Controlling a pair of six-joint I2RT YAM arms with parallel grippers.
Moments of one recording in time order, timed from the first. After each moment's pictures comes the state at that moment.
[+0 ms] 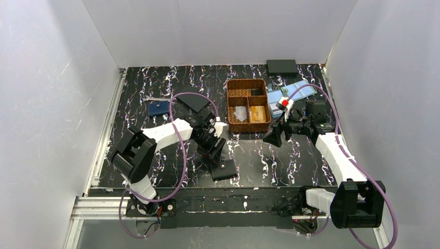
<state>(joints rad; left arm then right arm) -0.69 1.69 1.04 -0.65 0.44 -0.07 0.07 1.14 0.79 -0.48 -0.94 -0.48</state>
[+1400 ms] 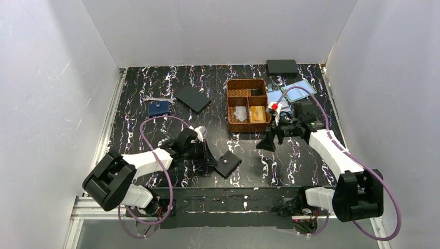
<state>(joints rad) -0.64 1.39 0.49 0.04 0.44 -0.79 0.16 1.20 0.79 -0.50 -0.98 -0.48</state>
